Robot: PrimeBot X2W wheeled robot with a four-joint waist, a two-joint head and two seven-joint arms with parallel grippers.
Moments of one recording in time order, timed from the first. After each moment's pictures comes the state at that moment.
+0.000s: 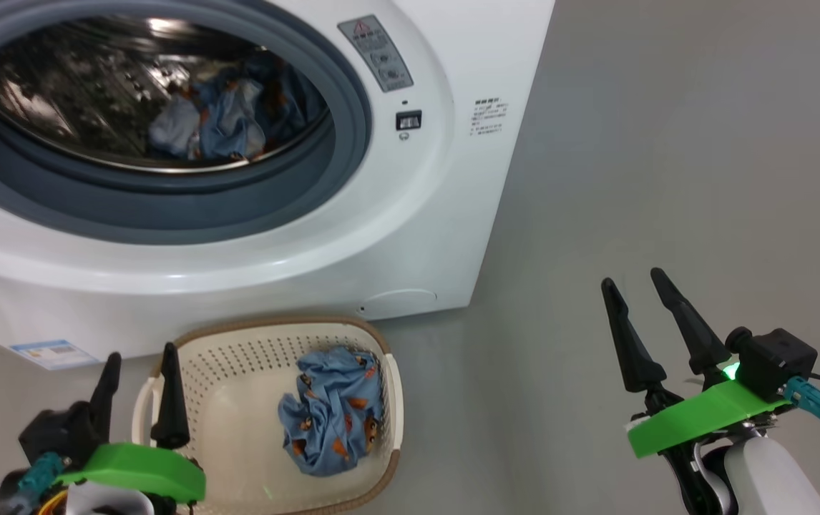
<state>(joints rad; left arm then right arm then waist) -0.16 0.07 0.00 0.33 -0.30 -0.09 -0.26 -0.22 -0.15 0.13 0.20 0.38 0.13 -0.26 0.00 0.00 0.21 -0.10</state>
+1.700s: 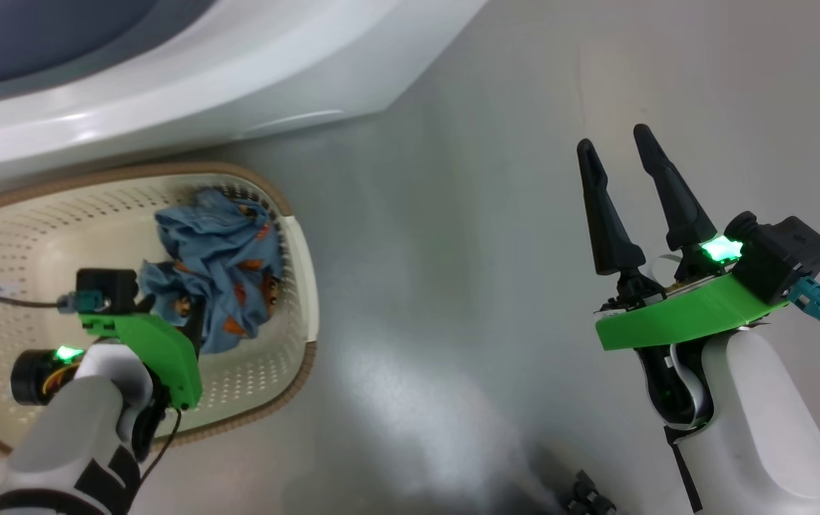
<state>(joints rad) -0.73 0.23 -0.57 0.99 -0.64 -0.13 -0.07 -0.45 -0.06 0.13 0.13 0.36 0.13 -0.26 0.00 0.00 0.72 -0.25</state>
